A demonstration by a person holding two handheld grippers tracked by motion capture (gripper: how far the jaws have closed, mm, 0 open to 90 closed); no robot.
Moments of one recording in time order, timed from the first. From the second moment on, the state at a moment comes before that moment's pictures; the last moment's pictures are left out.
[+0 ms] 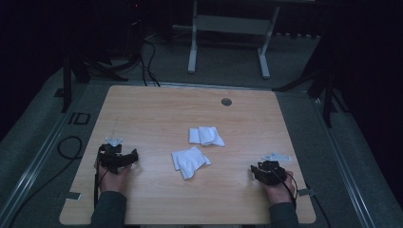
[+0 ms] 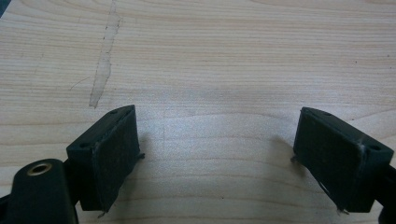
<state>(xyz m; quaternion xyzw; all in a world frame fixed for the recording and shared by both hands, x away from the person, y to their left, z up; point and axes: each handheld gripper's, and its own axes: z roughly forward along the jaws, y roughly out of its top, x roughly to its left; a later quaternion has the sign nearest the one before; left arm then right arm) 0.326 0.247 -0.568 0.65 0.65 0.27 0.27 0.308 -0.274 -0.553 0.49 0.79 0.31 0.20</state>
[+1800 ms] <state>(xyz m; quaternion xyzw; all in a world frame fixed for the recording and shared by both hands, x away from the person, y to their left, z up) 0.326 0.246 -0.568 0.66 0.65 0.27 0.27 0.324 -0.115 -0.548 0.28 0.90 0.29 0.16</state>
